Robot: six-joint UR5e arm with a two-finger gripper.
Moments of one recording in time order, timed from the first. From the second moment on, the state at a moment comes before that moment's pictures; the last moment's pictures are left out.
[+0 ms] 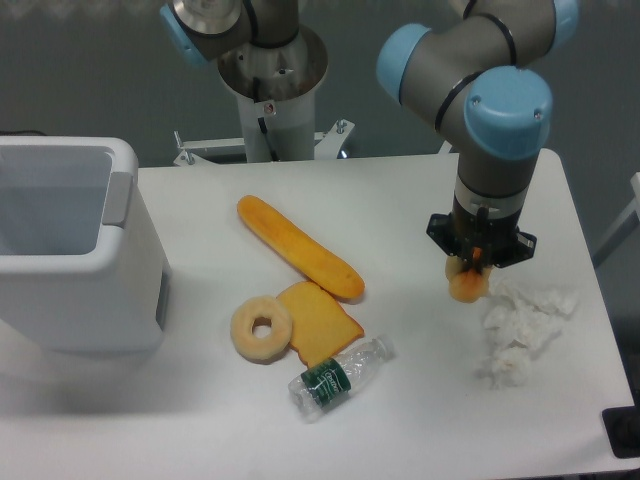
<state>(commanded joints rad) 2.63 -1.92 -1.36 -1.31 1.61 0.99</state>
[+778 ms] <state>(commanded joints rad) 2.44 -1.62 -1.49 -1.35 1.42 0.85</state>
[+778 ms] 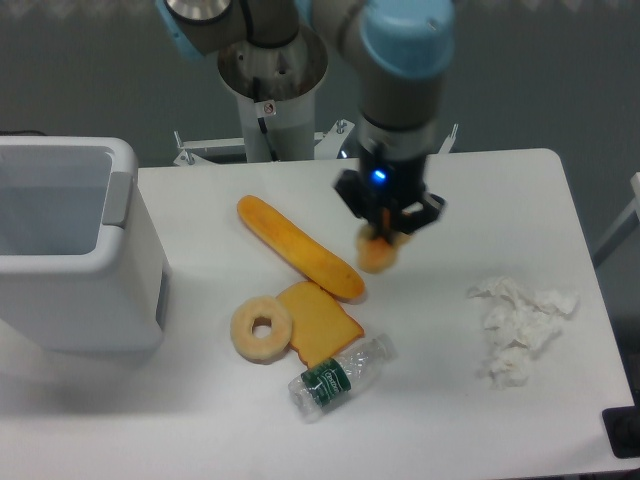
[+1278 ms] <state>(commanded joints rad) 2.21 -1.51 -1.51 -1.34 1.34 0.66</state>
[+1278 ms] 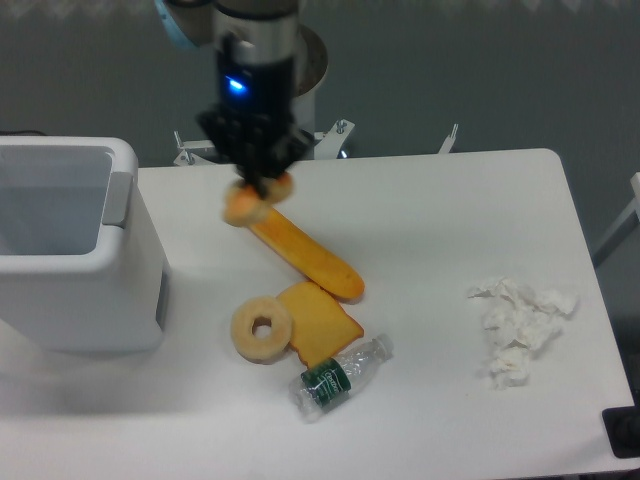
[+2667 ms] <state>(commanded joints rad) 2.07 -1.52 -1.58 -1.12 1.31 0.47</state>
